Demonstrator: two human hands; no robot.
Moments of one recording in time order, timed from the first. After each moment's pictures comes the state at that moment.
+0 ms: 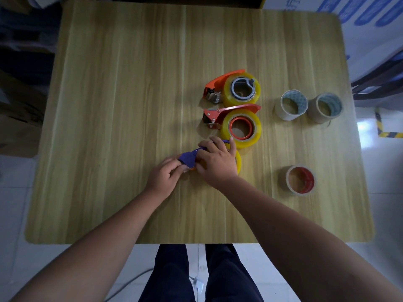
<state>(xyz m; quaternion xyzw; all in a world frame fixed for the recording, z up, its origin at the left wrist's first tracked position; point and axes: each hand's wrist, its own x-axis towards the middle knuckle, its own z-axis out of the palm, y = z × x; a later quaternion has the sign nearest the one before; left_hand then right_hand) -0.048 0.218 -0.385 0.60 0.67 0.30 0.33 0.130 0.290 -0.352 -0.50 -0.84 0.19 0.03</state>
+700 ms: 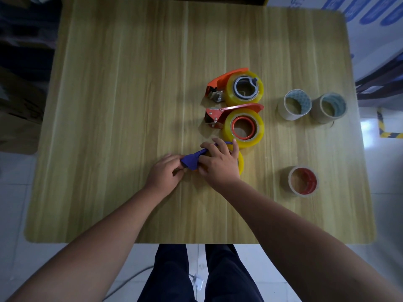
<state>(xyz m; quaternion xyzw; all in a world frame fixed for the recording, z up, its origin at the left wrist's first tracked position) -0.058 0.225 -0.401 0.67 0.65 0.22 0.28 0.131 0.285 -0.355 -0.50 -0.85 0.17 -0.01</state>
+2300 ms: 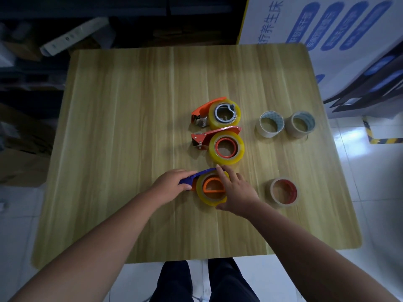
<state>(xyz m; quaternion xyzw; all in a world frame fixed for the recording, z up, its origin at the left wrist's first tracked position) -0.026 0.273 -0.328 0.64 0.62 0.04 0.45 0.216 0.281 -0.318 -0.51 -0.80 0.27 -0.15</state>
